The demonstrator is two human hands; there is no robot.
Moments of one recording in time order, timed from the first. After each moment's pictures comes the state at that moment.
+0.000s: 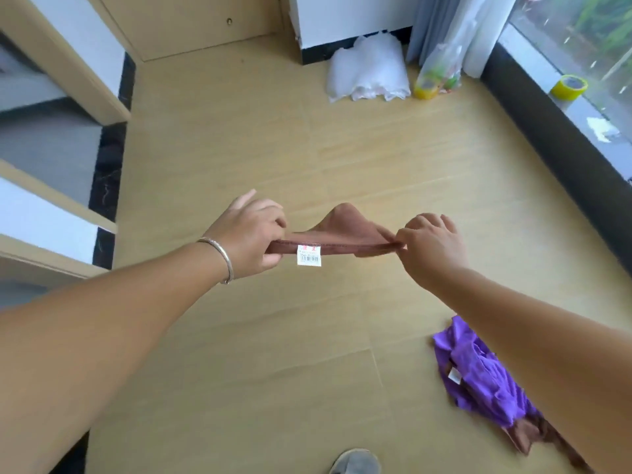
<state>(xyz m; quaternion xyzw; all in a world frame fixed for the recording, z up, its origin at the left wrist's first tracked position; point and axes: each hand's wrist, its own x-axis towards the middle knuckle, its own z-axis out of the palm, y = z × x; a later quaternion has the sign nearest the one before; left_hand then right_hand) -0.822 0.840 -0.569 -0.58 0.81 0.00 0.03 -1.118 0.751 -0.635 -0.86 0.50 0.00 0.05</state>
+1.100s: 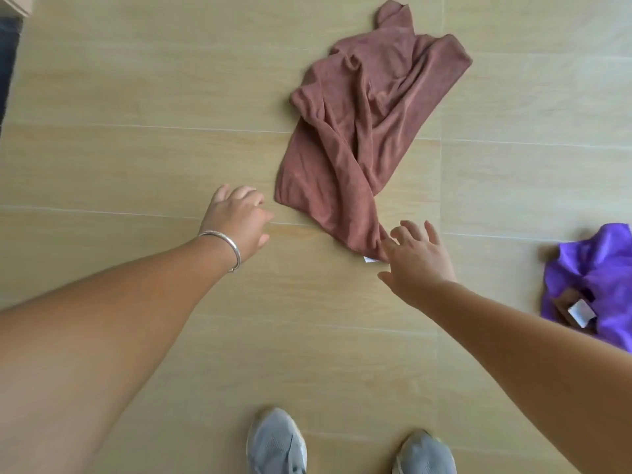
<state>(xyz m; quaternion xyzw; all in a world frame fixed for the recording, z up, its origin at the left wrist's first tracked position) -0.807 1.087 -1.086 -0.77 0.60 0.12 0.18 -1.085 0.965 -1.091 -0.92 0.29 0.25 0.06</state>
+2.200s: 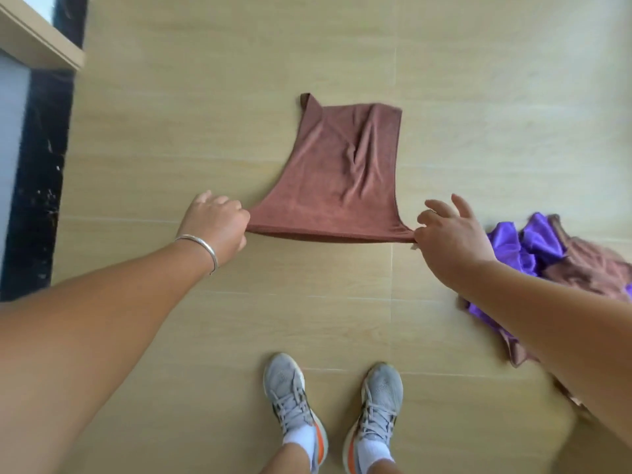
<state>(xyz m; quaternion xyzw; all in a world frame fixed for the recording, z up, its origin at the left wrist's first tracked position) -0.817 1.107 -0.852 -0.75 0.60 0.11 0.25 -1.129 0.933 -0.829 -0.92 0.29 0.27 -0.03</state>
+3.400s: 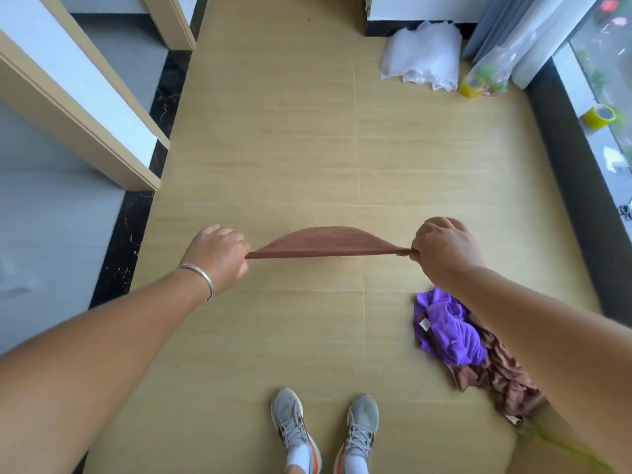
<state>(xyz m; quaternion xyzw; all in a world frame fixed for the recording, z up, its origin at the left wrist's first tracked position) -0.838 1.110 -0.529 -0.76 0.63 0.04 0.15 -1.153 0.903 -0.520 -0.92 0.36 0.15 0.00</state>
